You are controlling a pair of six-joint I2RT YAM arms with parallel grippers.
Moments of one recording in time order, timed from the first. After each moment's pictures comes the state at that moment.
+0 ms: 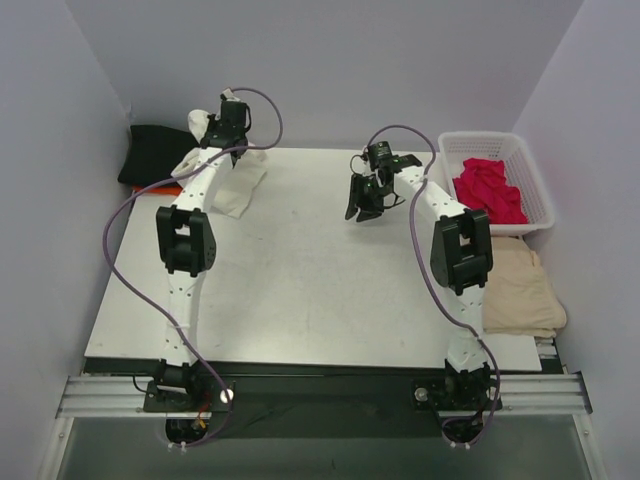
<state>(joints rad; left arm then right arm) -0.20 2.47 2.41 -0.56 -0.76 0.25 0.34 2.19 1.86 -0.79 -0.24 0.39</state>
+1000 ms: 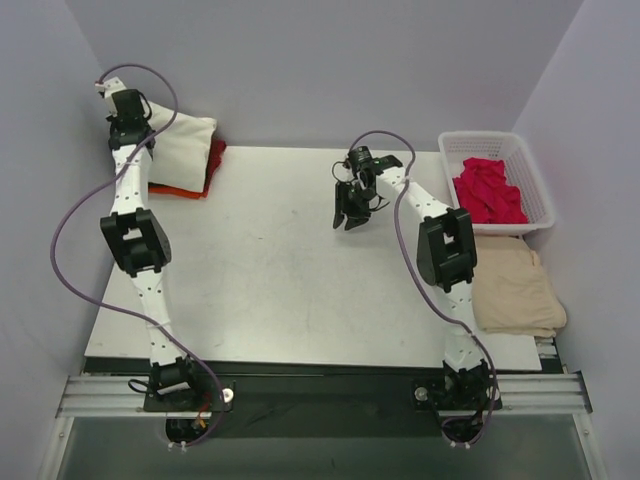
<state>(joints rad) 0.20 2.49 2.52 -0.45 -0.39 -0.26 0.42 2.27 1.96 -0.89 -0.23 0.39</state>
